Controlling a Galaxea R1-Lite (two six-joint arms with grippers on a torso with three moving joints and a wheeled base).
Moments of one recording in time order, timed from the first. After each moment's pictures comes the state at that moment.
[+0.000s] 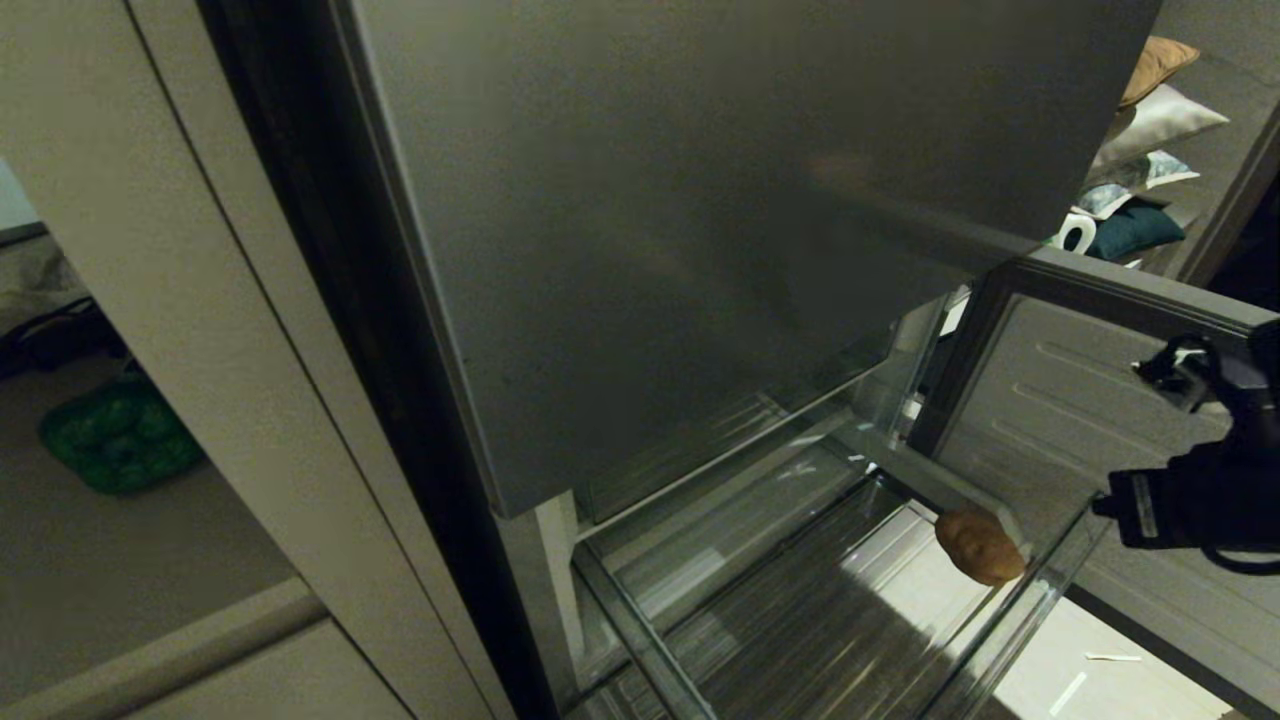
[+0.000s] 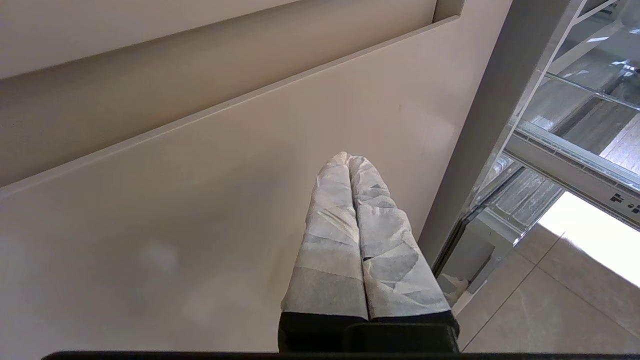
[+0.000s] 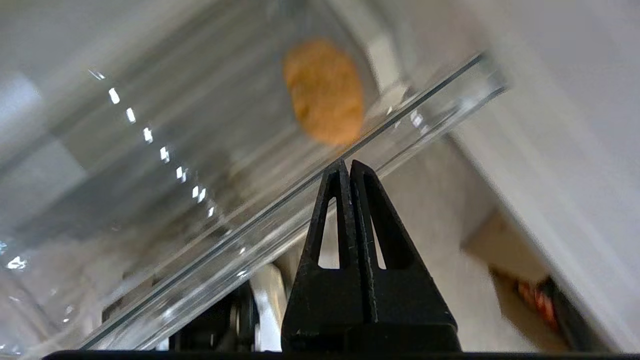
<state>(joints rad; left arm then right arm) 0.00 0.00 0.00 0.00 0.00 0.00 0.00 1.44 -0.87 0.18 -0.04 0.03</state>
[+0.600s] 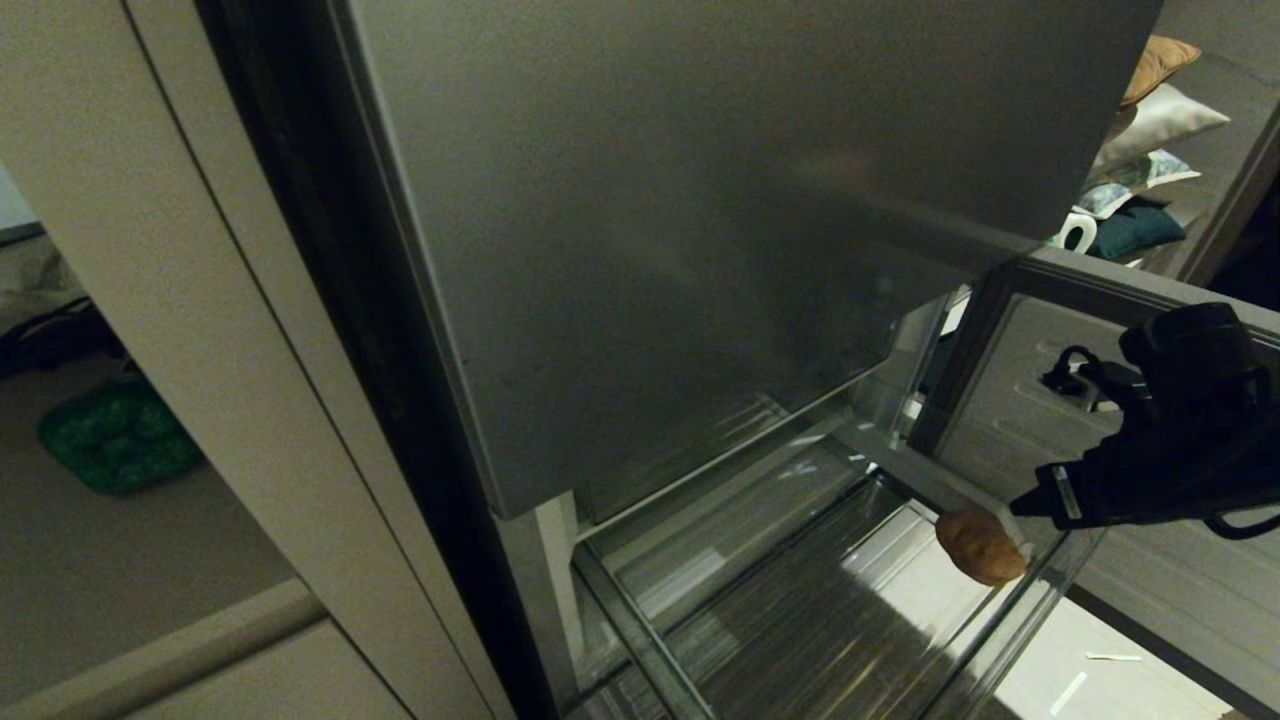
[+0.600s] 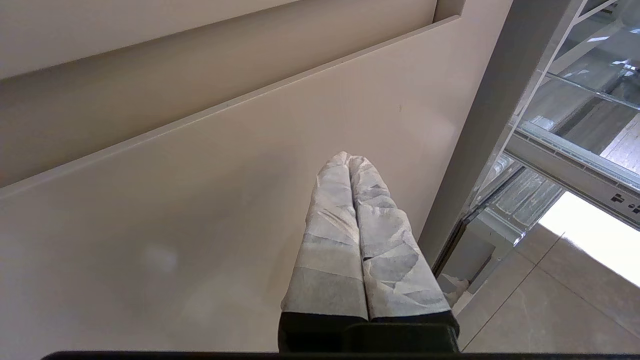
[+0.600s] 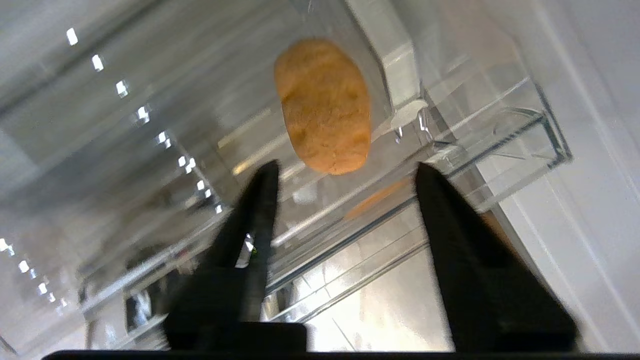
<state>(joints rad) 0.00 0.00 0.00 0.00 0.00 0.00 0.00 1.68 -1.04 0.24 -0.04 -0.04</state>
